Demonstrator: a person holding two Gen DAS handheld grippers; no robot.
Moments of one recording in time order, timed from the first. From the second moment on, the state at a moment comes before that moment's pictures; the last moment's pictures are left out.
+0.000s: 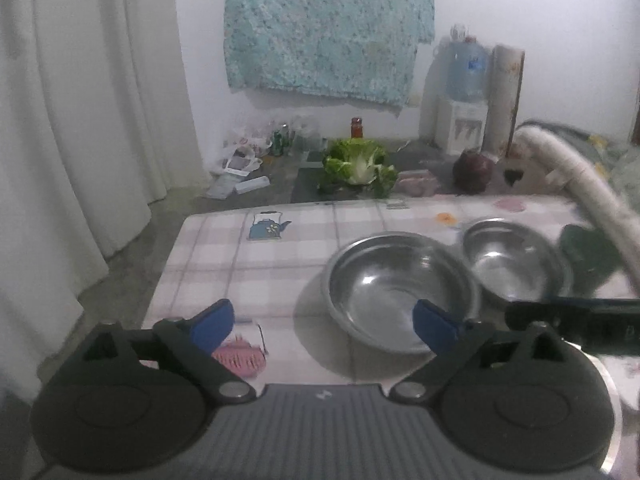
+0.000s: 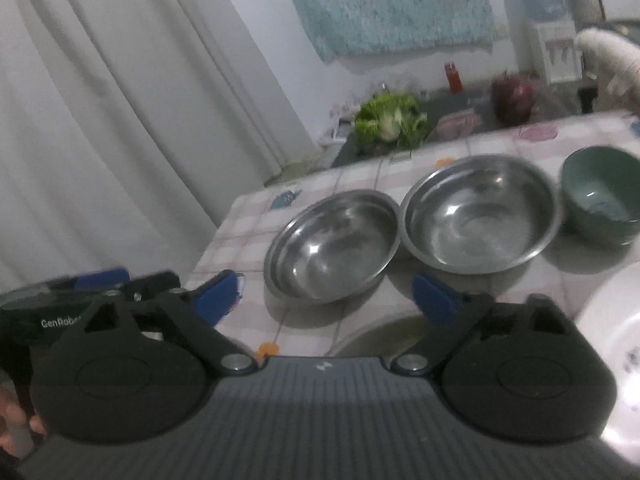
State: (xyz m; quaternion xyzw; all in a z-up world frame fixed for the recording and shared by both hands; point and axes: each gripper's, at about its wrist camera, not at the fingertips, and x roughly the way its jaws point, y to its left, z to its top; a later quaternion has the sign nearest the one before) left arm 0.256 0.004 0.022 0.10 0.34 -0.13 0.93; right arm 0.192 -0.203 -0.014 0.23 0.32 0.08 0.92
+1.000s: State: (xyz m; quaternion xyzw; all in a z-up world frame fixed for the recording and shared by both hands) left arm 0.342 0.000 -0.037 0.13 0.44 -0.08 0.88; right arm 0.273 -0.194 -0.058 0.16 0.37 0.11 0.91
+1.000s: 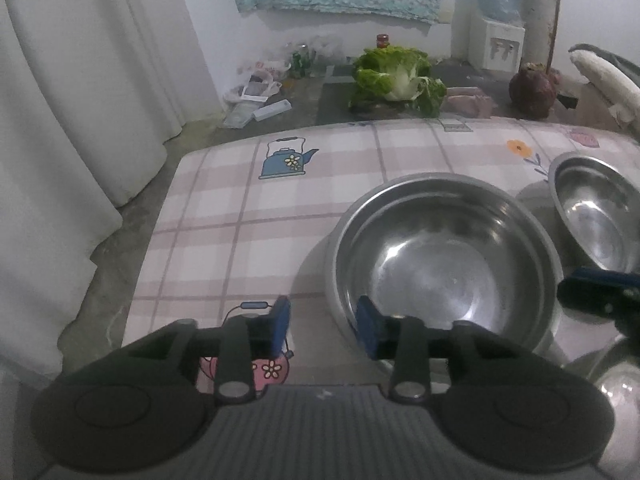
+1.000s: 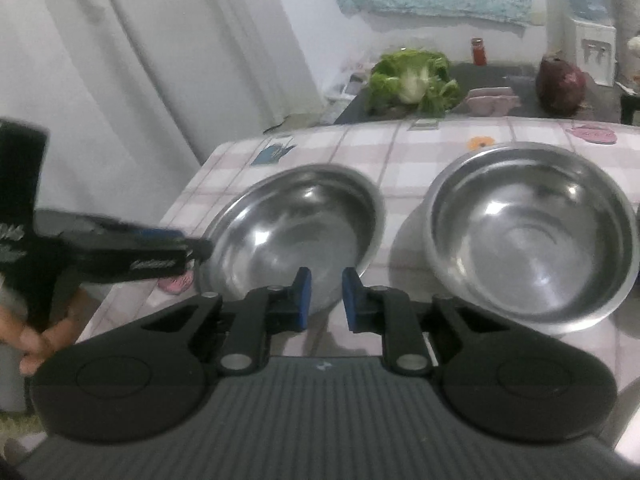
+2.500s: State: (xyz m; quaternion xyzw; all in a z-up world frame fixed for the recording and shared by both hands) left arm 0.353 -0.004 -0.050 0.12 0.46 -0.09 0.87; right arm 0.289 -0.195 -0.068 0.16 0.37 0.09 0.91
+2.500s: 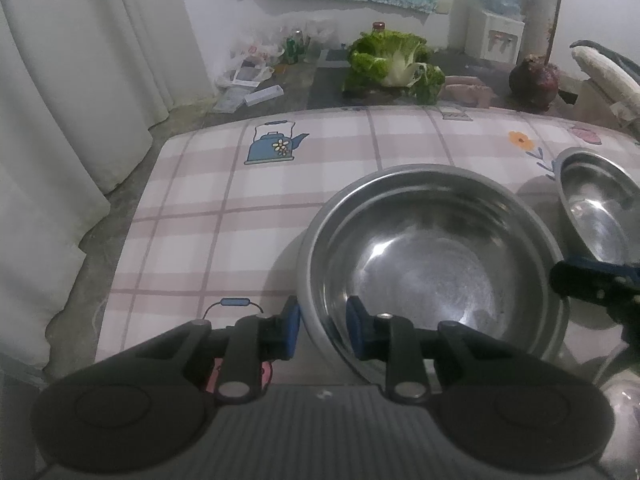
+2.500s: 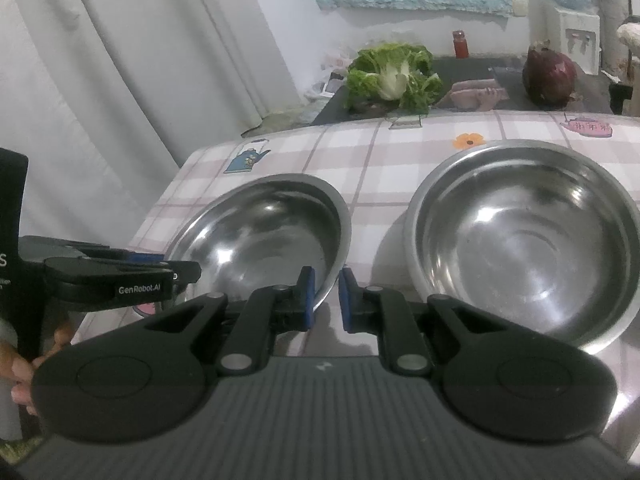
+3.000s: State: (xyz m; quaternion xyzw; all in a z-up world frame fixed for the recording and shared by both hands) left arm 0.363 -0.009 -0.061 0.12 0.48 -0.09 0.86; right arm 0.304 -0.202 -0.082 0.21 0.39 0.10 0.89
